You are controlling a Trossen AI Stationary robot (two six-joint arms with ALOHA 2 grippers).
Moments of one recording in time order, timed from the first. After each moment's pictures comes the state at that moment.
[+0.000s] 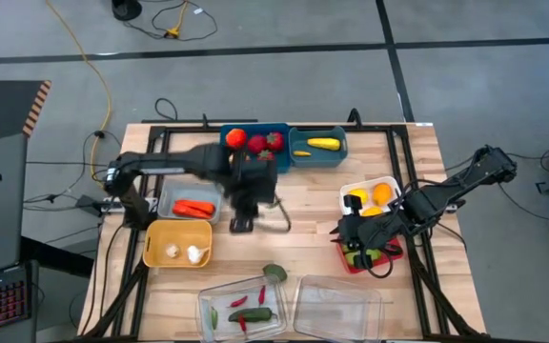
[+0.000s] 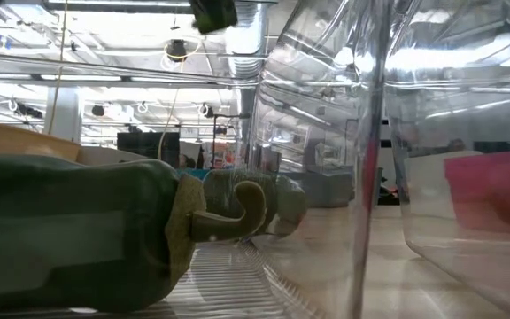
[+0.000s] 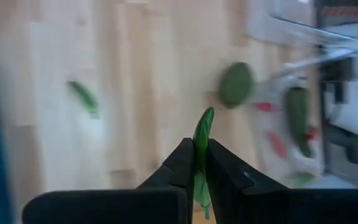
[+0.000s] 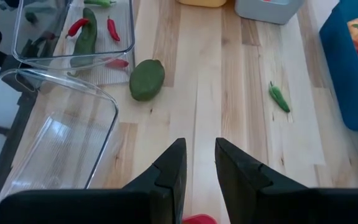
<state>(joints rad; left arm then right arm) 0.01 1.81 1.94 -1.35 0.23 0.01 0.49 1.22 1.13 -0.76 0.32 0.28</state>
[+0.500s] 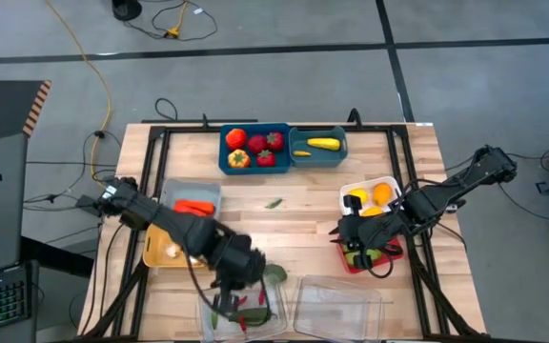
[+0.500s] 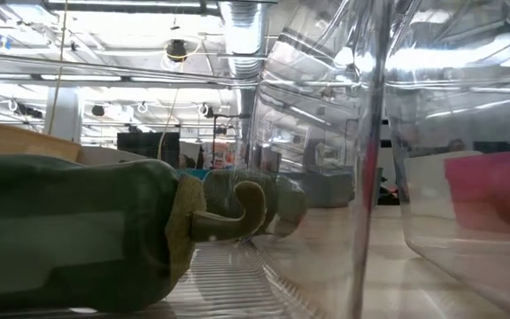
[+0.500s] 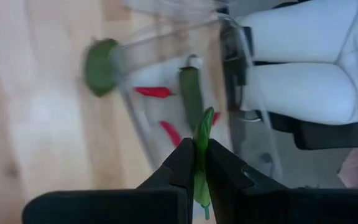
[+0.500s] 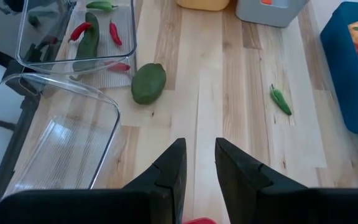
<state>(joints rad) -0.44 1.85 1.94 -1.25 0.17 -0.41 0.49 1.22 1.13 -0.74 0.32 0.28</state>
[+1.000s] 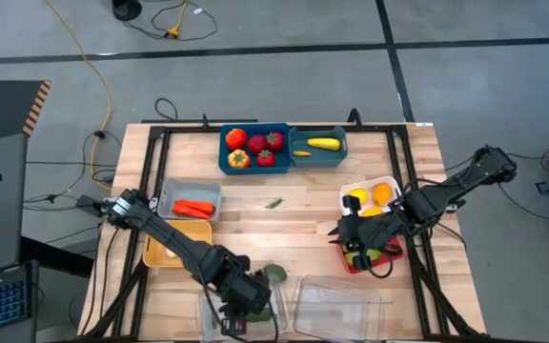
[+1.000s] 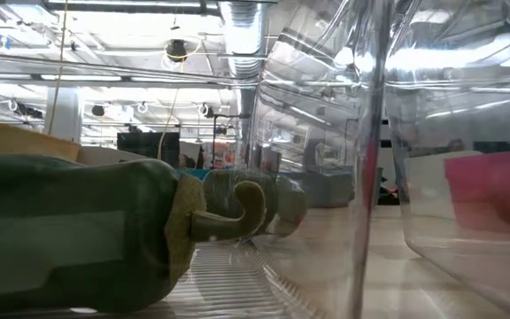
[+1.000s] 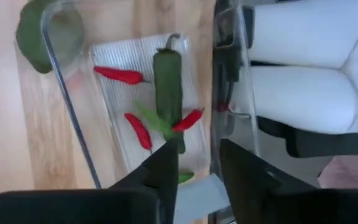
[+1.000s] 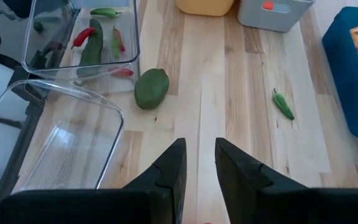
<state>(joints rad) -0.55 1.97 1.94 -1.17 0.17 -0.63 0.49 1.22 1.13 -0.72 0.31 0.28</state>
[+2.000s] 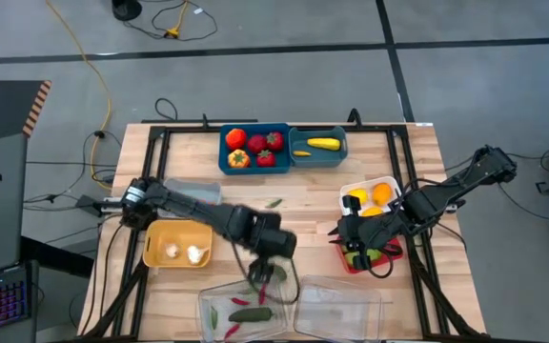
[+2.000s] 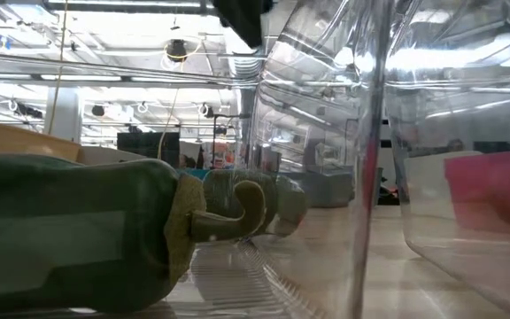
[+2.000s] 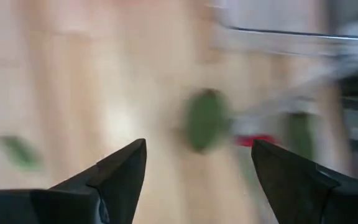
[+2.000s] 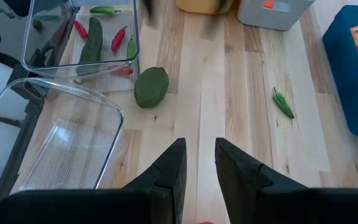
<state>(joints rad) -0.30 2.00 1.94 -1.13 0.01 -0.17 0.49 1.22 1.13 -0.72 0.31 0.28</state>
